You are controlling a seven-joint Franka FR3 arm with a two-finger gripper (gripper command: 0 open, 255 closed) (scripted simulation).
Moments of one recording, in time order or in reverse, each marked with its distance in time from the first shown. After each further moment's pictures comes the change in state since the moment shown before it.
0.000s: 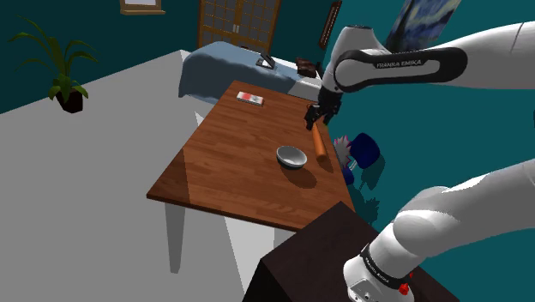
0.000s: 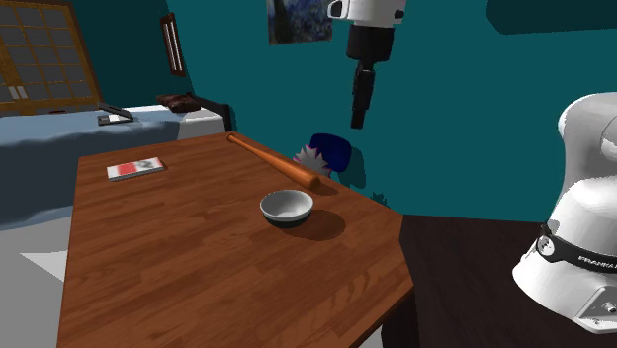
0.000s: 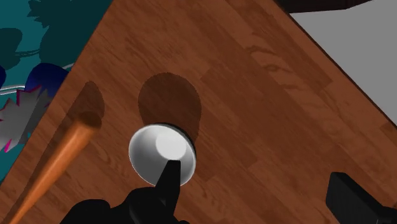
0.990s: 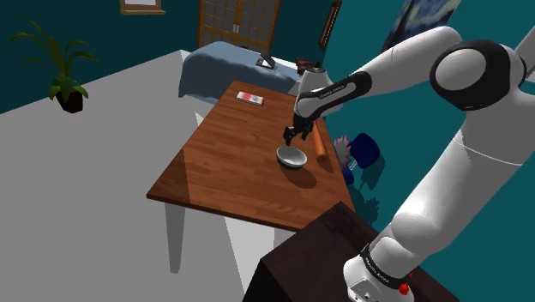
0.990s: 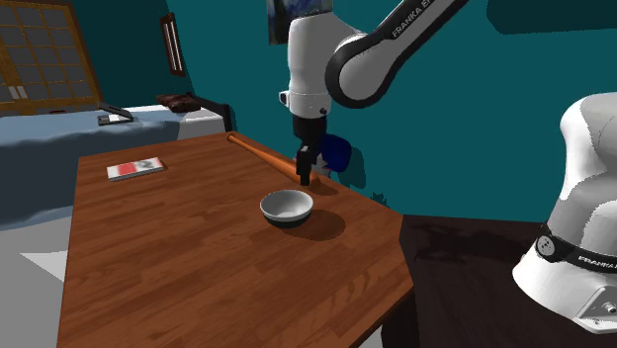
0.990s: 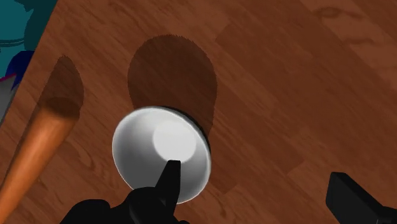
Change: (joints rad) arm -0.048 0.543 -0.049 0.165 -0.057 0.350 0.029
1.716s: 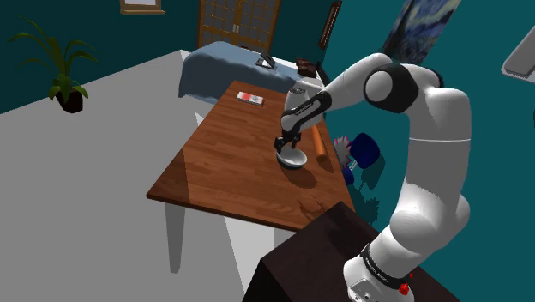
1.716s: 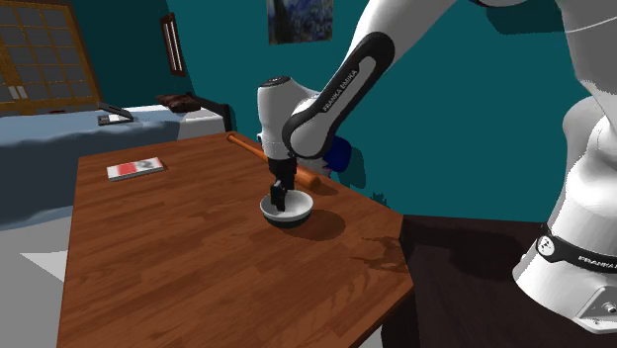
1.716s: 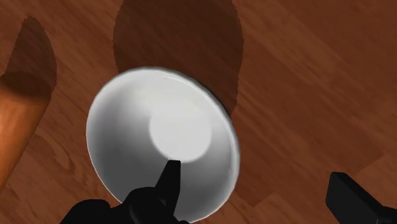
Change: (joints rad) arm -0.043 0.428 -0.021 0.309 0.008 0.102 -0.012
